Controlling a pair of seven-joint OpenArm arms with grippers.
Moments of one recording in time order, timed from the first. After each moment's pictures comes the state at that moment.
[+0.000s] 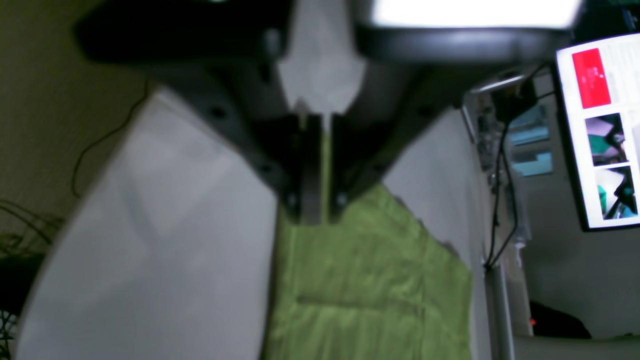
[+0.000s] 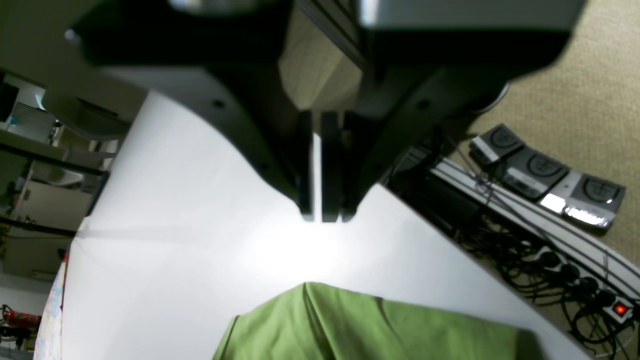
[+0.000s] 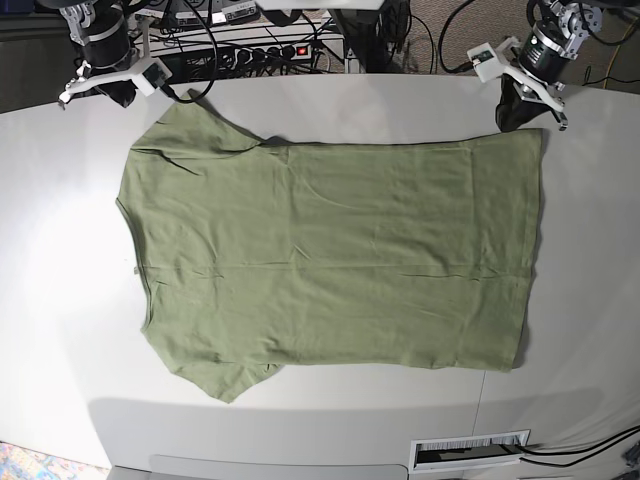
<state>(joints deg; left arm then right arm) 45.9 -36.7 5.7 108.8 42.0 -0.7 2.0 -58.0 33.8 11.2 126.3 -24.6 11.5 -32.8</state>
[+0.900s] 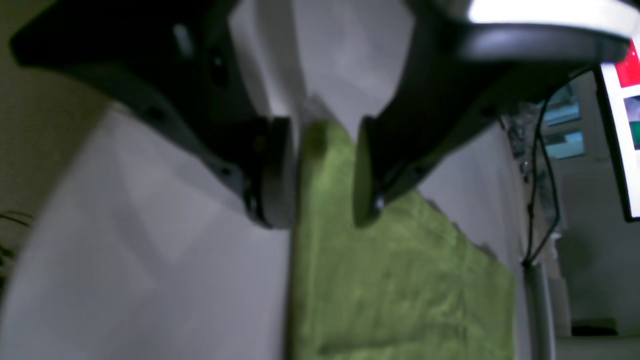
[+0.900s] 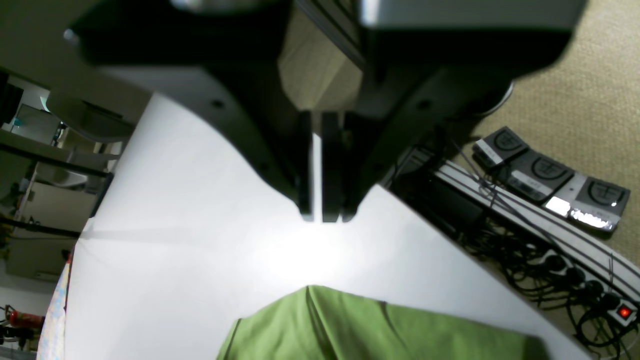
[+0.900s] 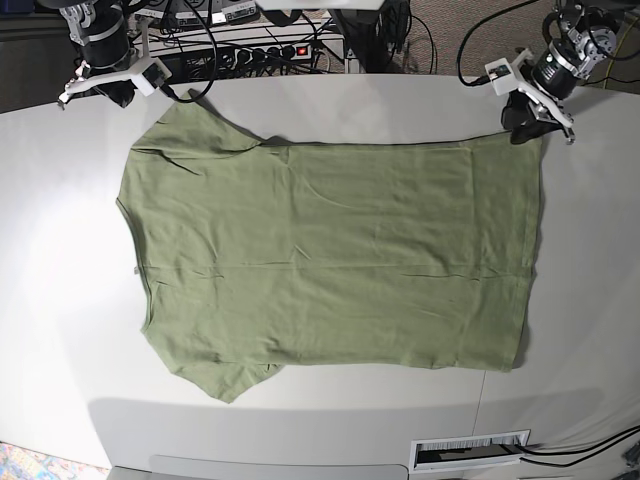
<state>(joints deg) 39.1 -39.6 5.8 97.4 37.4 -4.6 -6.6 -58.0 33.8 11.2 126.4 -25.3 11.5 -33.2</state>
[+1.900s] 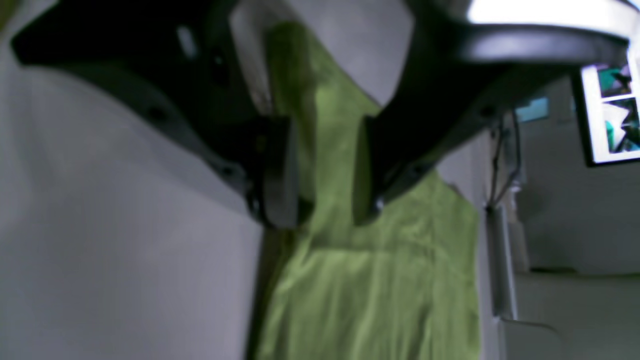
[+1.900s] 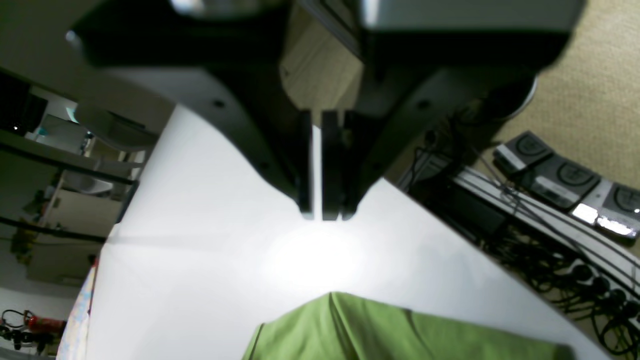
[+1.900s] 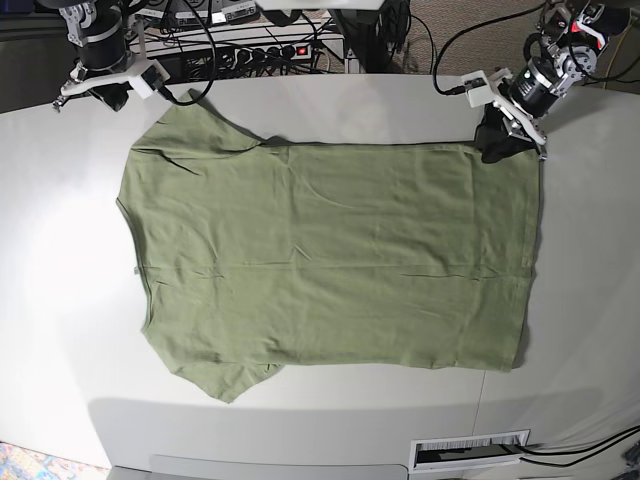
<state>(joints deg) 28.4 -42.0 21.5 94.2 37.3 -1.9 -3.8 -58.1 33.8 11.2 128.6 -27.8 11.5 -36.6</state>
